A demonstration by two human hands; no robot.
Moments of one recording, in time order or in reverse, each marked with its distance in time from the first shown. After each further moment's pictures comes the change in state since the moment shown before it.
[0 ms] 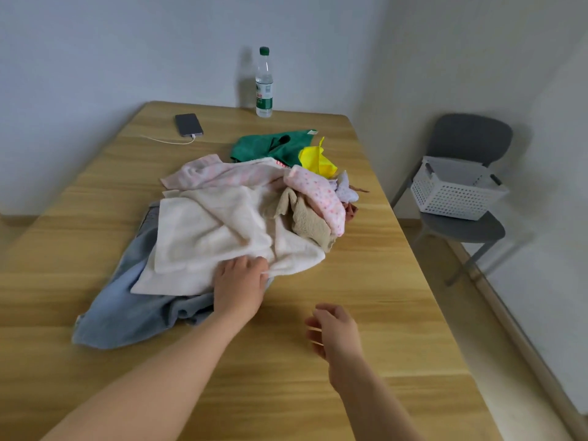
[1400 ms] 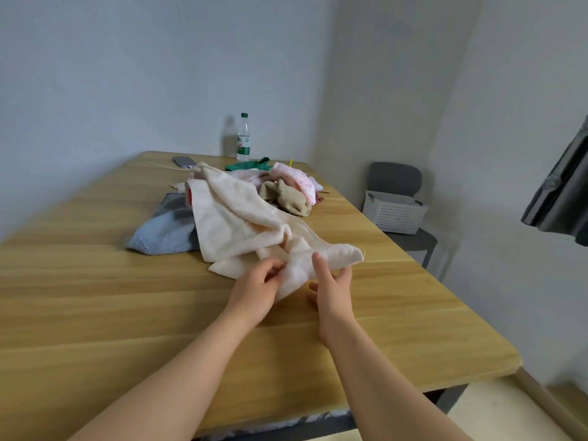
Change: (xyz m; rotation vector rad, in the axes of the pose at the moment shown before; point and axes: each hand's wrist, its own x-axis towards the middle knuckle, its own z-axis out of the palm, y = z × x) left_hand -0.231 0.002 -0.001 -0.957 0.002 0.106; right_hand -0.130 0.158 -0.002 0.281 0.023 -0.630
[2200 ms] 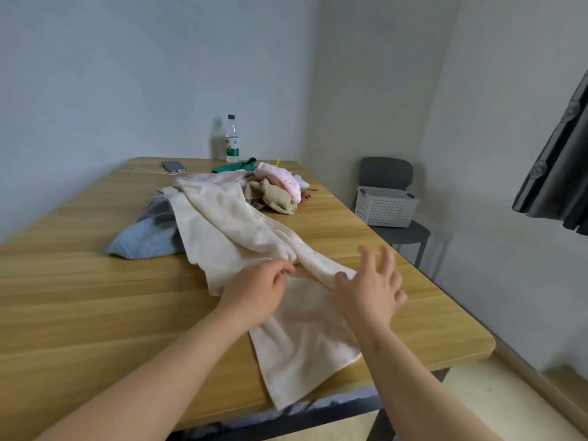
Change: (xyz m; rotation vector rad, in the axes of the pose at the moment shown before) left_hand -0.013 0.037 0.014 0.452 -0.141 0.152; right_hand -0.003 -0.031 -0.065 -1.117 0.328 -0.169
